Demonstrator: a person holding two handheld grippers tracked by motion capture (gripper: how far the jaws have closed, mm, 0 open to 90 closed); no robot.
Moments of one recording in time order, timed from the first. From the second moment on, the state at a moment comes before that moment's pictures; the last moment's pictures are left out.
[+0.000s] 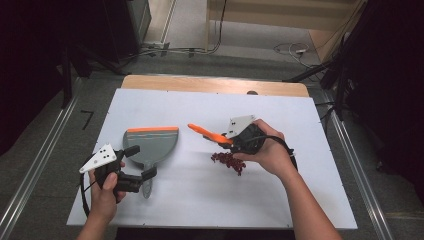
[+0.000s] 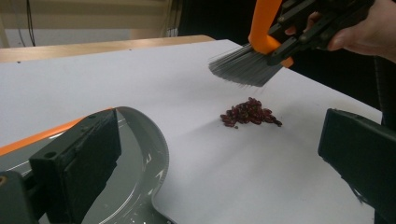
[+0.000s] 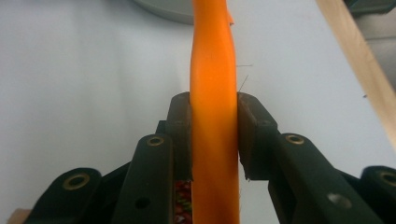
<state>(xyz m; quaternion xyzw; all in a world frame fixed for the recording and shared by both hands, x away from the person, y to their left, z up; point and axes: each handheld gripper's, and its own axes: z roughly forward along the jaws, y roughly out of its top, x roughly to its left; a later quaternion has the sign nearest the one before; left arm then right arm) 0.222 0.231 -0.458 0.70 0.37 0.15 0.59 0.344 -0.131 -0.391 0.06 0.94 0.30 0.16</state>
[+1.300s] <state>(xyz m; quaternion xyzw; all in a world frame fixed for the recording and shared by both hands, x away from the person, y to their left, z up) 0.221 0.232 -0.458 0.70 0.37 0.16 0.59 0.366 -0.147 -0.406 0.19 0.94 0.30 -0.02</state>
